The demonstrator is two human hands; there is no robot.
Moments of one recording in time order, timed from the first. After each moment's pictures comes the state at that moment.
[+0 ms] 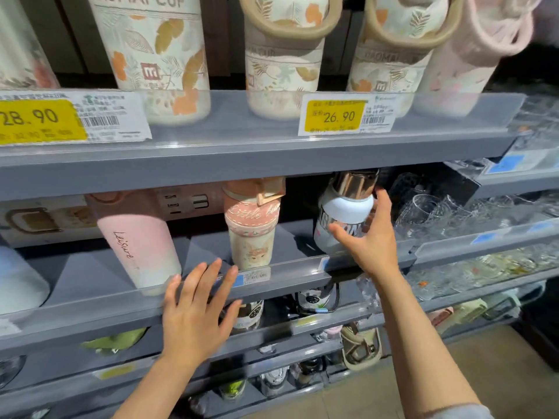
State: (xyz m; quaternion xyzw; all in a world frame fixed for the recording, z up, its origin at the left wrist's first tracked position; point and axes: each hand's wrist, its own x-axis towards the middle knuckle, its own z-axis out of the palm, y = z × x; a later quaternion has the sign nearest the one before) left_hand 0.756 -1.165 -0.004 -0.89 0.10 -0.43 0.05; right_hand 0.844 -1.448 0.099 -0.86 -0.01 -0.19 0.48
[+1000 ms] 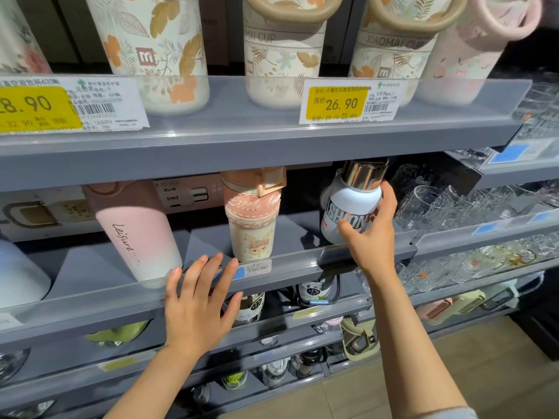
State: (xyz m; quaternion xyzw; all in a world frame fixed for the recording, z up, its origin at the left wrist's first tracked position) left_hand 0.757 -1.165 -0.005 -0.89 0.10 -0.45 0.06; right_hand 0.838 -1.441 0.087 -0.83 0.01 -0.23 0.51
